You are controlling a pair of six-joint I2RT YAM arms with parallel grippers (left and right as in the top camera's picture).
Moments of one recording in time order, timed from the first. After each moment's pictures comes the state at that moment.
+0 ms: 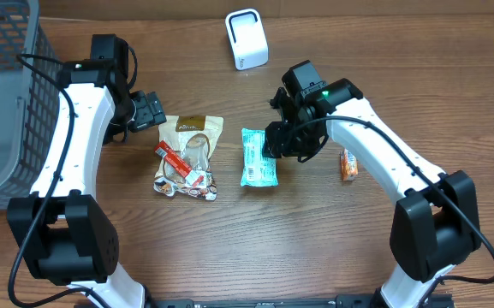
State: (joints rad) left arm 0.02 1.83 1.61 -1.17 -0.06 -0.39; right arm 0.45 1.87 1.50 -1.02 -0.38 0.26
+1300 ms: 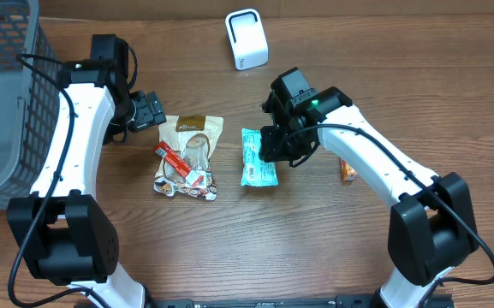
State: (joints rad) left arm 0.02 1.83 1.61 -1.17 -0.06 -0.39; right arm 0.49 1.87 1.46 -0.95 -0.34 0.31
